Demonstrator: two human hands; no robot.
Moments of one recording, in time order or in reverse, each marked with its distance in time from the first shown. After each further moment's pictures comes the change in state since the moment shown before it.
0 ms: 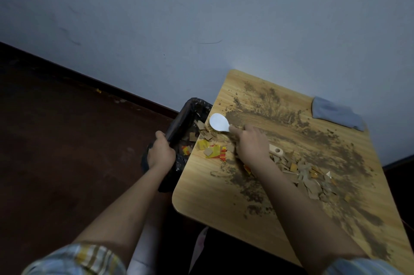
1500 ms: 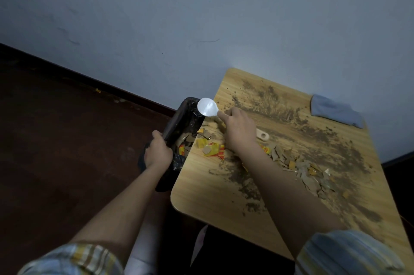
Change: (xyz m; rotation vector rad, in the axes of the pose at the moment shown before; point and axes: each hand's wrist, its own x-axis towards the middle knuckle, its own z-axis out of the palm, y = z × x) left_hand -0.003 -0.002 -0.004 -0.009 -0.014 -0.014; right_hand 0.022 -0.026 -0.017 -0.009 0.120 -0.096
